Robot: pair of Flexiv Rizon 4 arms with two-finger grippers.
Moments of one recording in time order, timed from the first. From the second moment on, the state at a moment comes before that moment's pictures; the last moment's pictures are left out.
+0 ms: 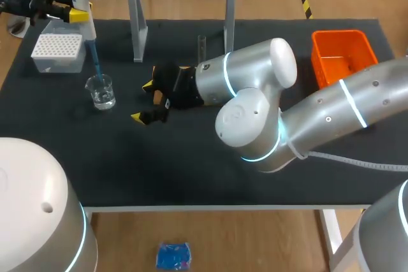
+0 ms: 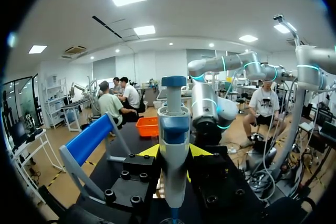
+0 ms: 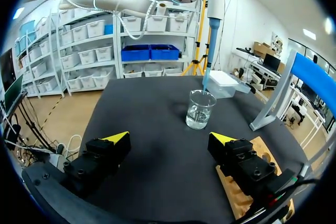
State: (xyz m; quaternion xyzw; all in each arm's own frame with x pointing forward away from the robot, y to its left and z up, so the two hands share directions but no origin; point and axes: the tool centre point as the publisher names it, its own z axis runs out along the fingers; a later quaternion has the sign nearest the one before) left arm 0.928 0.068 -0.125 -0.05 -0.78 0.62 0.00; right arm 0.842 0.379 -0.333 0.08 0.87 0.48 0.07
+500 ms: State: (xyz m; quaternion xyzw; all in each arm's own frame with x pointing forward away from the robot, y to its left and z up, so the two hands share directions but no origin) left arm 0.930 0.078 -0.143 -0.04 -0.77 0.64 0.00; right arm 0.842 0.379 -0.333 0.08 0.87 0.48 0.07
